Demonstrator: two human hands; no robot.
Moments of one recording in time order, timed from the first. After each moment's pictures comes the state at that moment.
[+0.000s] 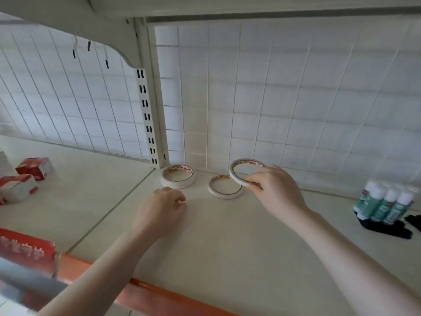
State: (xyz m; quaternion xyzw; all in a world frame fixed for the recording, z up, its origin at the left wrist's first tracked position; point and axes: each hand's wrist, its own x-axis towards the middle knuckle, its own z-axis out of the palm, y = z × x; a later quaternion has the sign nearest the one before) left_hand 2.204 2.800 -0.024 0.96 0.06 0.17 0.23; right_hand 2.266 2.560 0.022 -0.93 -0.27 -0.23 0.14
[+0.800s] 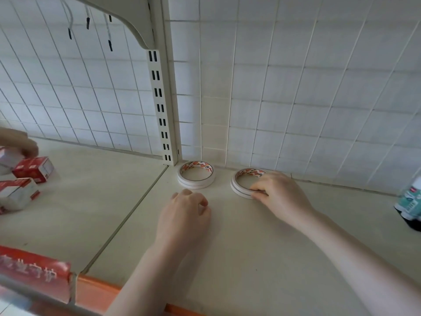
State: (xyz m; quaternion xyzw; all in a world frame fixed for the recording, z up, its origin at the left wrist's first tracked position) left_hand 2.203 2.804 -0.021 0.96 0.08 0.15 0.24; right_hand 2.291 2.608 -0.011 -0.94 -0.28 -0.13 0.11
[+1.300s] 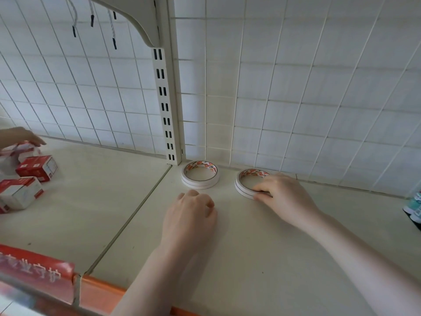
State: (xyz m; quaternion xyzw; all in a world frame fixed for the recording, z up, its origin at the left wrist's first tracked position) left_hand 2.200 2.801 -0.018 0.96 0.07 0.14 0.22; right_hand 2.291 2.610 -0.010 -0.94 -0.29 -0.12 0.11
